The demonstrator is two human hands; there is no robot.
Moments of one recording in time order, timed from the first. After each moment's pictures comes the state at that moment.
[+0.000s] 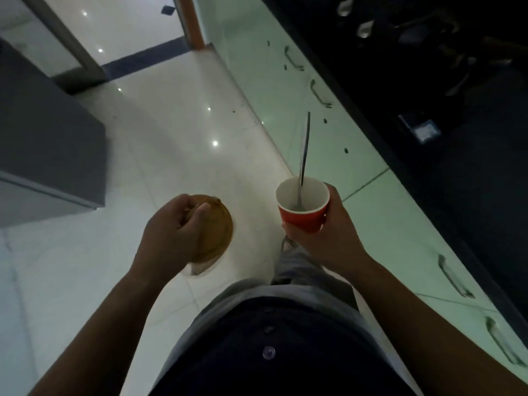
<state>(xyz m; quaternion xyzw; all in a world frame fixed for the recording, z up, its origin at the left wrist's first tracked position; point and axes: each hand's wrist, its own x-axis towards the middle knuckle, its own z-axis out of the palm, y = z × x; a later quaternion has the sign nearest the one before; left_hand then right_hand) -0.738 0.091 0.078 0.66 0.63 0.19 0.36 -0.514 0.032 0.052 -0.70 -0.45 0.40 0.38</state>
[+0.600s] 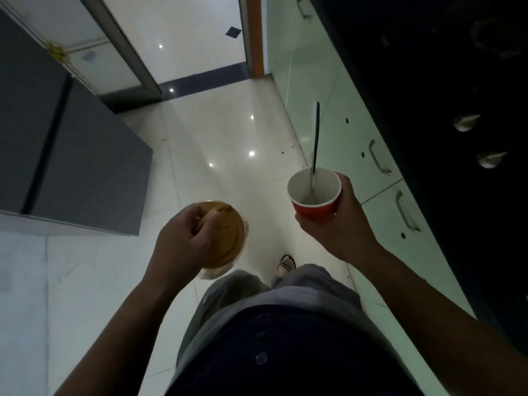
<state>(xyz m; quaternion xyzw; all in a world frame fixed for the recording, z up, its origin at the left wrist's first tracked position) -0.780 0.388 0.068 0.60 0.68 0.23 0.36 -0.540 0.402 0.040 -0.65 -0.53 0.43 0.33</state>
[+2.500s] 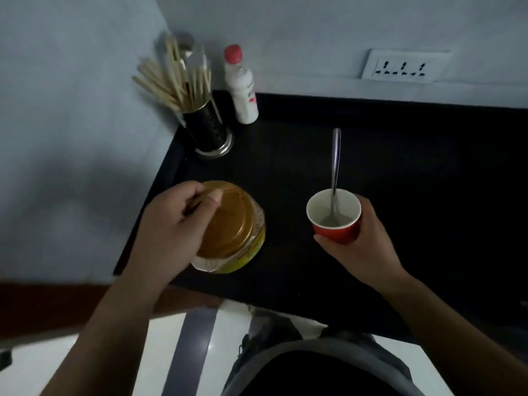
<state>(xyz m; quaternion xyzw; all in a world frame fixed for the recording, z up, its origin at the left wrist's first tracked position) -0.493 1.484 0.157 0.88 0.26 0.08 0.38 -0.396 1.248 0.067 -0.83 -0.11 0.18 0.52</state>
